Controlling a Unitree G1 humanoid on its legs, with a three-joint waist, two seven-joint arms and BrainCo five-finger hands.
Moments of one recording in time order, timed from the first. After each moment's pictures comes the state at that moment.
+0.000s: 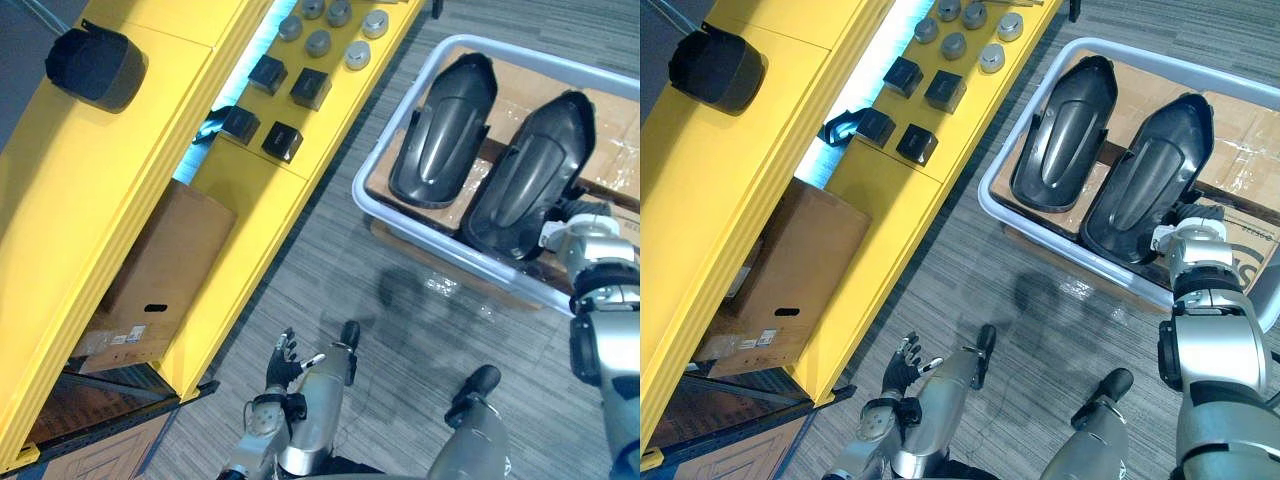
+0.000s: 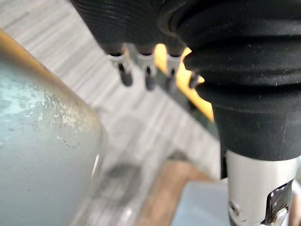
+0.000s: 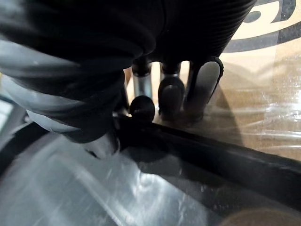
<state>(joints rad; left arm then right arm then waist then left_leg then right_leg) 0.04 0.07 -0.43 0.58 -0.40 -0.26 0.27 -1.01 -0.70 0.05 1.24 0.27 0.22 -0.33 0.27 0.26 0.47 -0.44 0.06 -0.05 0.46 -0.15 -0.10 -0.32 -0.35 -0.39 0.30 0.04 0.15</state>
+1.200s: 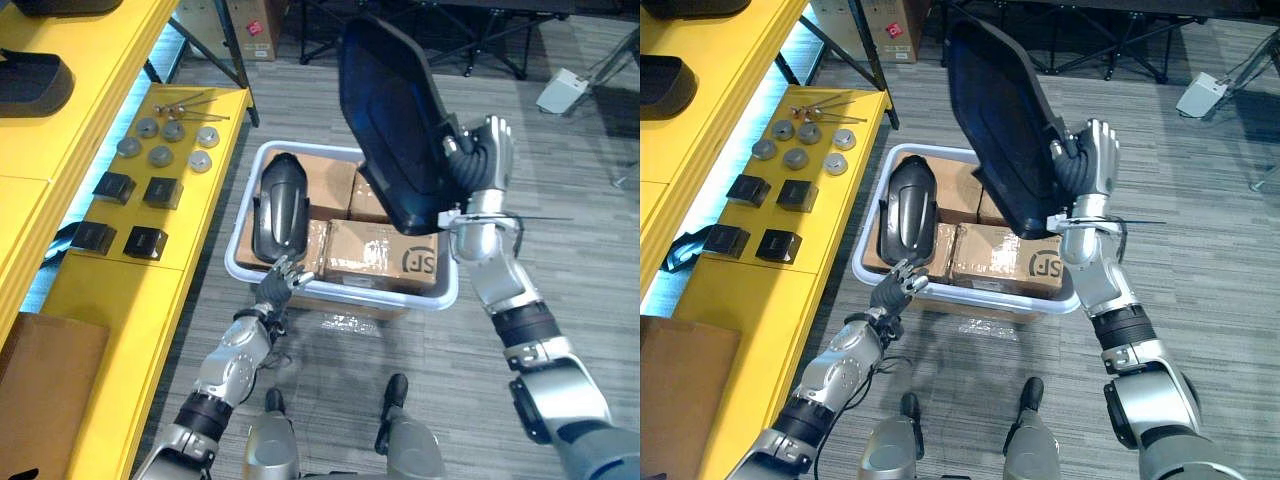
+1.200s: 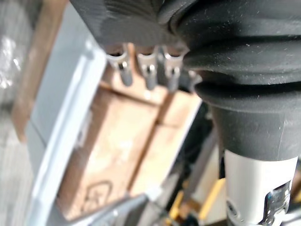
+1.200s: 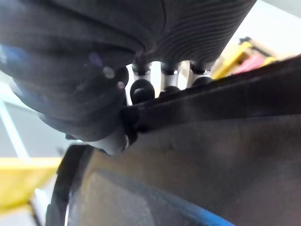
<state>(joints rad) -0.33 0.22 -0.26 0.30 -0.75 0.12 0.06 -0.71 -0.41 0.19 0.35 -0.45 -0.15 -0.59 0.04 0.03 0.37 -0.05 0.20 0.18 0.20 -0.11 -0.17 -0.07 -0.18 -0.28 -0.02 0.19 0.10</state>
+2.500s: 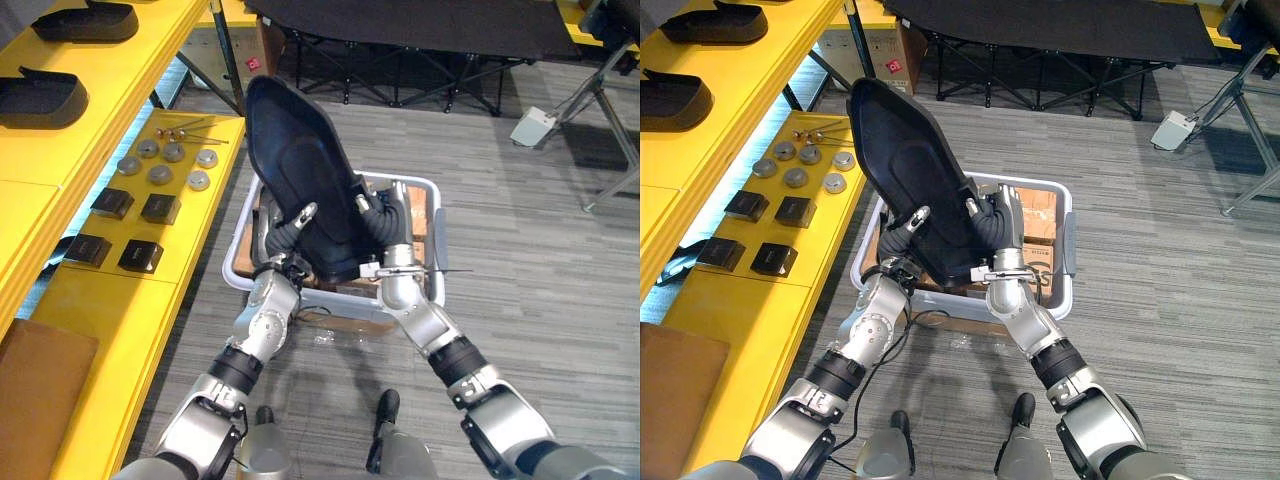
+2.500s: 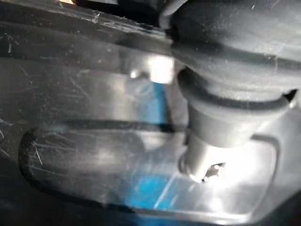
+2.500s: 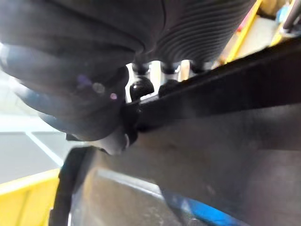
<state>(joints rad) -0.53 0.12 -0.36 0.37 -1.01 -0.20 0.26 -0.59 -0.16 0.42 0.42 -0.33 -0.28 -0.69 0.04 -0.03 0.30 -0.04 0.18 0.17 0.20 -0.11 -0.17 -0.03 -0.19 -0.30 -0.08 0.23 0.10</state>
